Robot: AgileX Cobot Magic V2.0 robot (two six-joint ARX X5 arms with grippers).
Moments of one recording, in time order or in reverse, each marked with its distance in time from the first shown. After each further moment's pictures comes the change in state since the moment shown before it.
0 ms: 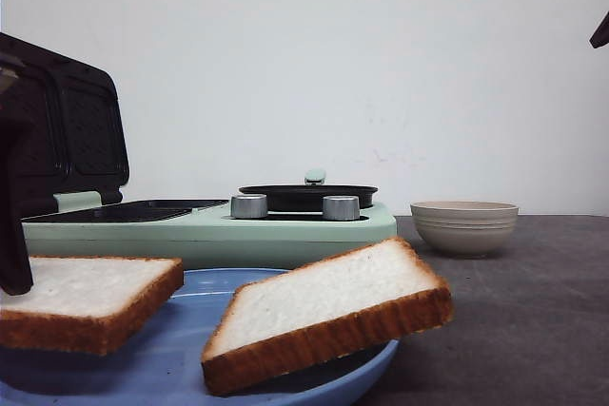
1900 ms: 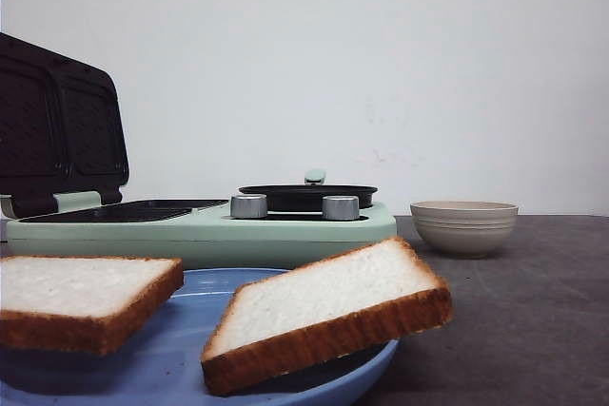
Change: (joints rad) left arm 0.250 -0.600 -0.003 0.151 -0.364 -0.138; right arm 0.000 -0.012 -0.004 0.057 0.391 0.098
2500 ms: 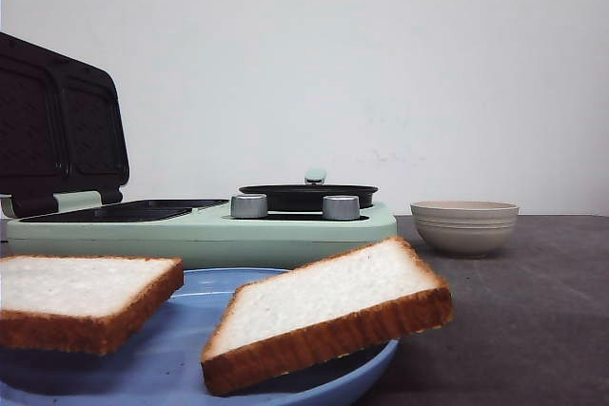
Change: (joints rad) left arm 0.000 -0.637 -0.534 0.393 -0.085 -0.077; right arm 0.000 -0.578 -0.468 0.332 0.129 -0.042
